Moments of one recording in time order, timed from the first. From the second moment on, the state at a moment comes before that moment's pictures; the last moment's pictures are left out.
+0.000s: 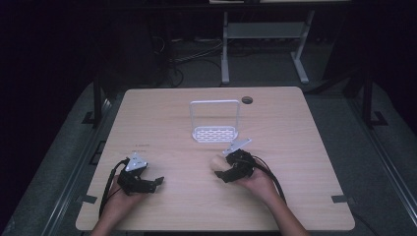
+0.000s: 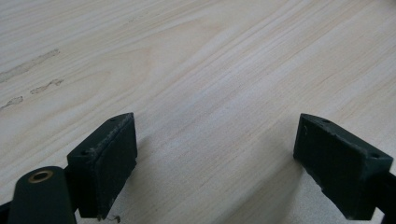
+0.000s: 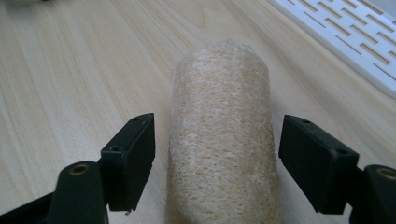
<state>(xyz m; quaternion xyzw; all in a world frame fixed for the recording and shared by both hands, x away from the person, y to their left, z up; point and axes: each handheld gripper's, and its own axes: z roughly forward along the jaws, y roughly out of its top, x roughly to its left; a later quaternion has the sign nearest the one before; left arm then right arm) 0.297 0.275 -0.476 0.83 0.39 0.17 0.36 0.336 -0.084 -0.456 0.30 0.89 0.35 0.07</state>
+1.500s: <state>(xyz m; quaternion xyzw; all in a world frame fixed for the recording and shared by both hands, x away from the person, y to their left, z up) 0.297 0.275 -0.476 0.83 0.39 0.17 0.36 0.335 -0.093 -0.447 0.31 0.88 0.34 0.08</state>
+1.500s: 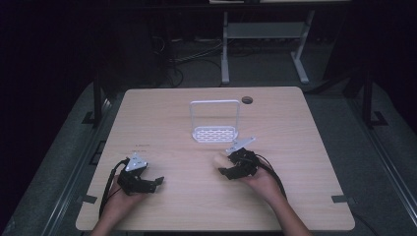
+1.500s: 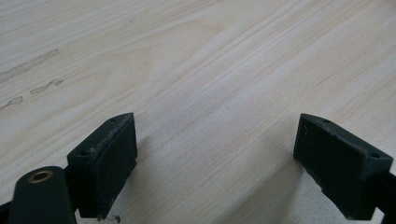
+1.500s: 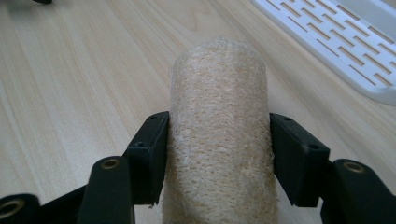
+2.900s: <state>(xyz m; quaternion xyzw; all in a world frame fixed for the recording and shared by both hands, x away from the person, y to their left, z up) 0.297 0.276 -0.475 0.83 0.39 0.17 0.35 0.364 -0.098 -0.420 0.32 0.87 0.36 0.12</state>
